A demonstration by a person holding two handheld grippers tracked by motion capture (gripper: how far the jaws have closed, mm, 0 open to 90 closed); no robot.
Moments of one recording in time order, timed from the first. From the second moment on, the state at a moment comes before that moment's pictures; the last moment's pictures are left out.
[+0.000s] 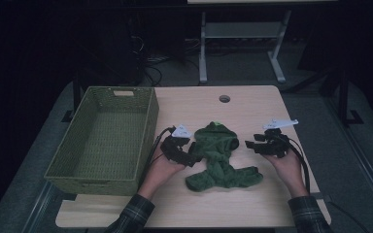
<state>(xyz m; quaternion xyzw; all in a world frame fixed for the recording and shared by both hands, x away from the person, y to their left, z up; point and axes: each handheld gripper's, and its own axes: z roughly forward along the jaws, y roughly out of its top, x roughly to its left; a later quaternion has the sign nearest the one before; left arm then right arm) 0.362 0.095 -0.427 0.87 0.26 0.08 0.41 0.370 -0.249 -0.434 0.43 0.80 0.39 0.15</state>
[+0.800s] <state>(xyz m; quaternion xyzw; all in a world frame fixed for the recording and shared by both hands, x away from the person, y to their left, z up) 0.275 0.116 -0.447 0.88 0.24 0.10 0.39 0.337 -0.248 -0.434 0.43 0.80 0.39 0.16</state>
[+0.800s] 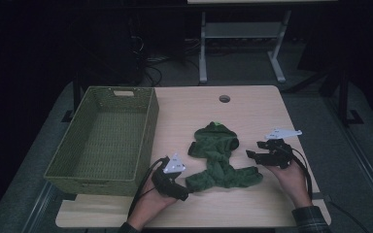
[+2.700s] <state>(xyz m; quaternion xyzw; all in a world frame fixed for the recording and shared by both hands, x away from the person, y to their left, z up) 0.259 0.132 -0.477 0.89 0.23 0.10 0.38 0.264 -0.100 -0.430 0.24 0.87 0.43 0.05</state>
